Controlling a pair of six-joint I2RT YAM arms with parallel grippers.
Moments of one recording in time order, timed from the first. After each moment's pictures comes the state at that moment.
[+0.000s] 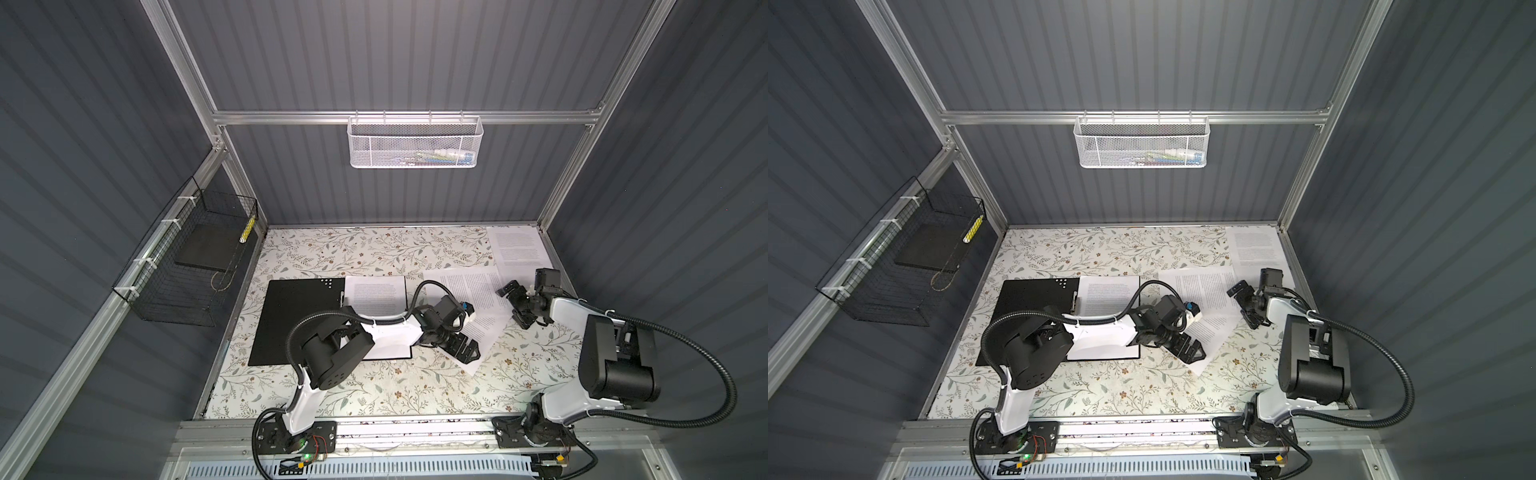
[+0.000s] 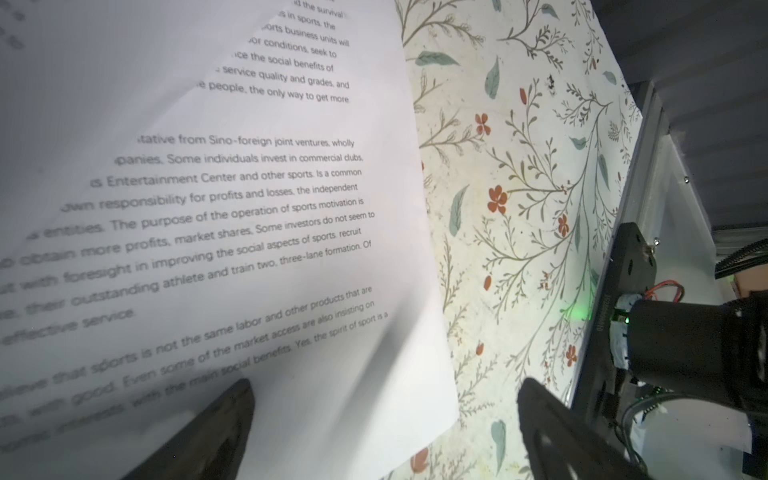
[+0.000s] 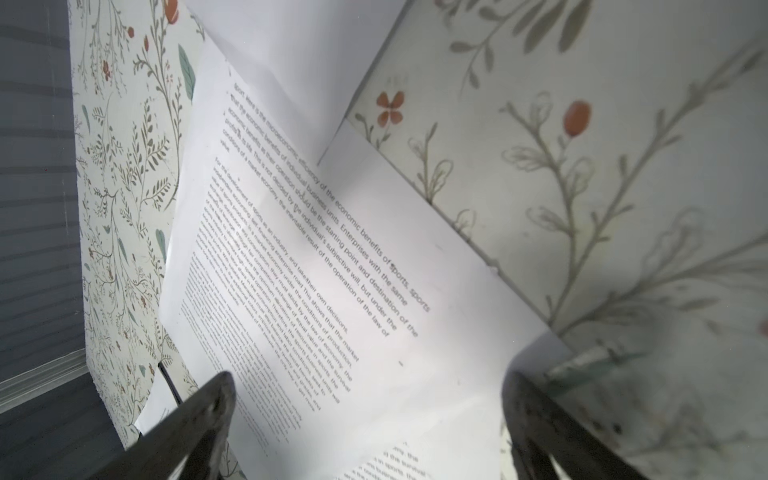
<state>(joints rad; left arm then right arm) -1.06 2.04 1.30 -0.18 0.40 -0.37 -0.19 1.58 0.78 -0.23 -0.31 0.78</state>
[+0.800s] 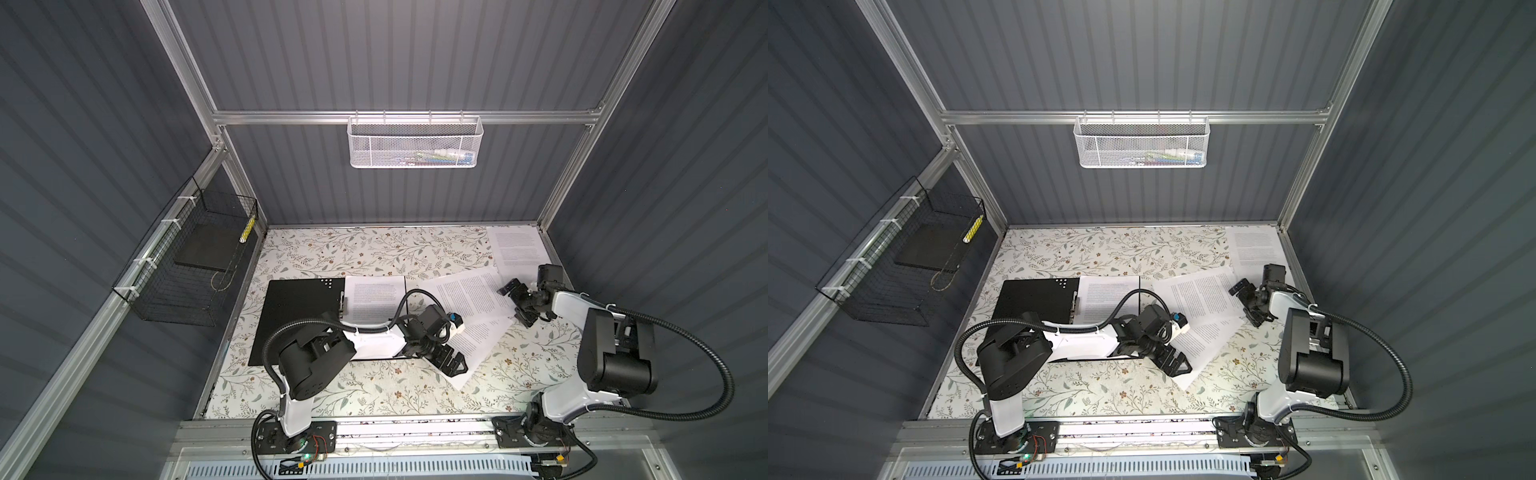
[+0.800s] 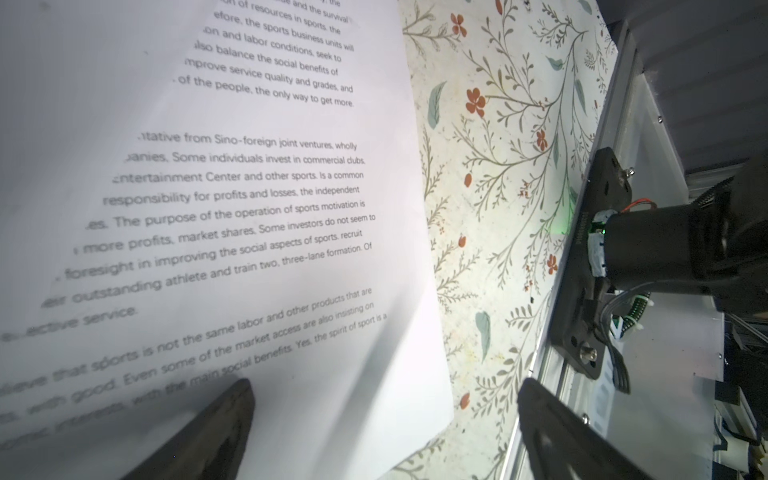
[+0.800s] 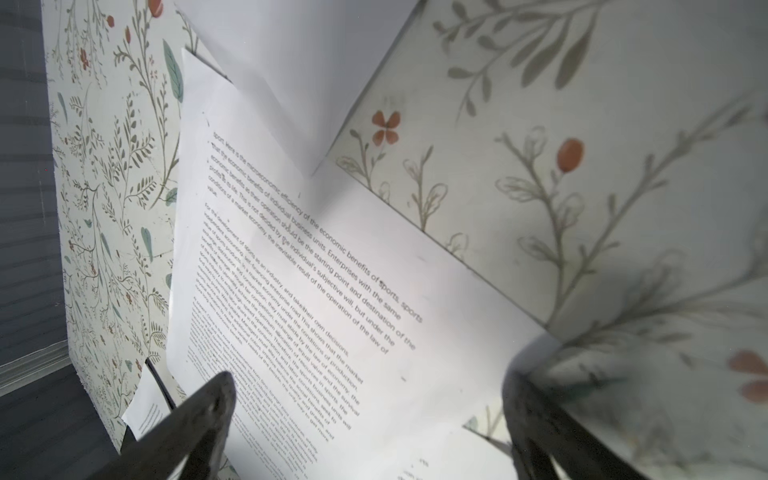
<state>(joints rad) -1.06 1.89 1.08 -0.12 0.45 -0.33 -0.21 1.63 0.85 -0.31 -0.33 0.71</state>
